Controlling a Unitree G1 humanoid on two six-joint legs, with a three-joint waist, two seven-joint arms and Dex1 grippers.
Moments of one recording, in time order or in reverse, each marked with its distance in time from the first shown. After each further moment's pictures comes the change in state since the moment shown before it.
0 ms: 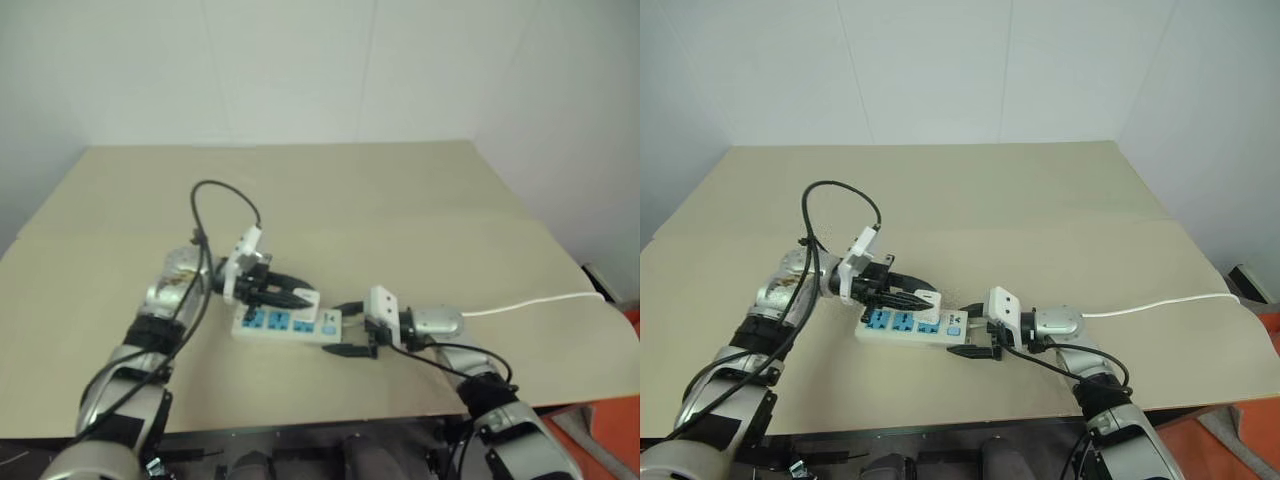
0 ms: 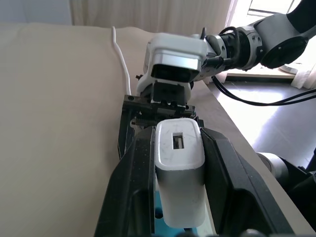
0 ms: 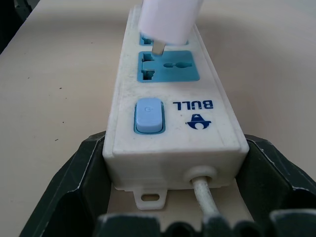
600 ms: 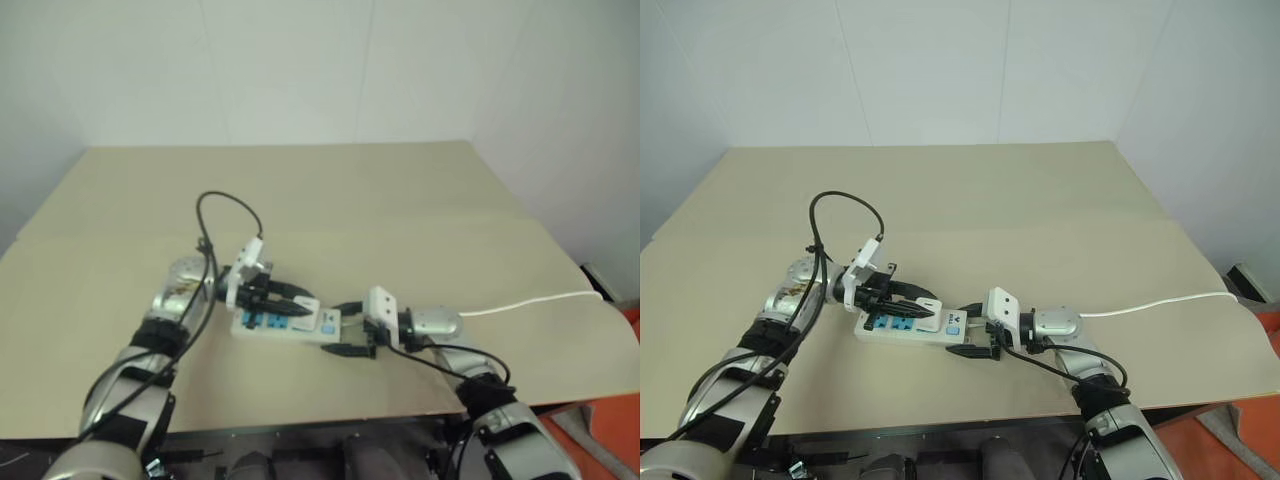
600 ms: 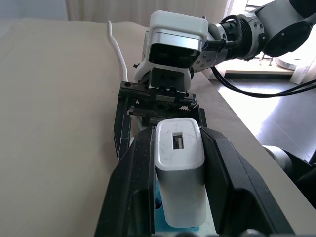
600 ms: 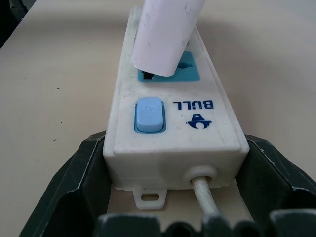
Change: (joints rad) left arm 0.019 -0.017 -0.010 0.089 -0.014 -0.150 -0.005; right arm 0.001 0.004 0.002 0.011 -0.002 -0.019 -0.014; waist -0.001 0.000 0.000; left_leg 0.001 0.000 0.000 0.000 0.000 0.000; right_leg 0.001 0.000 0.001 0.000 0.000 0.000
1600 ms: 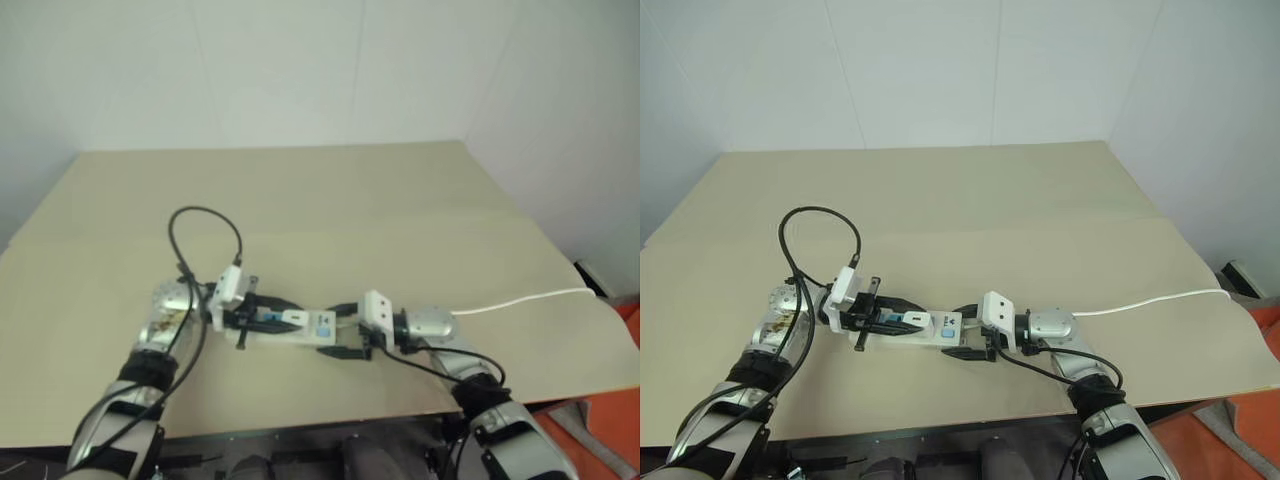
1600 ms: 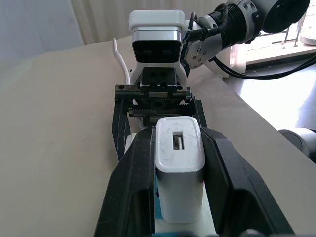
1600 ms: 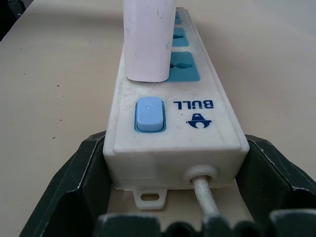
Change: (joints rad) left arm 0.187 0.017 0.047 -0.079 -0.013 -0.268 0.010; right arm -0.006 0.011 0.031 0.028 -0.012 -0.069 -0.015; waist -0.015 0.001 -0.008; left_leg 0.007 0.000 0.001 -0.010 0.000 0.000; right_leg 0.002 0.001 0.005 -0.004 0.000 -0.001
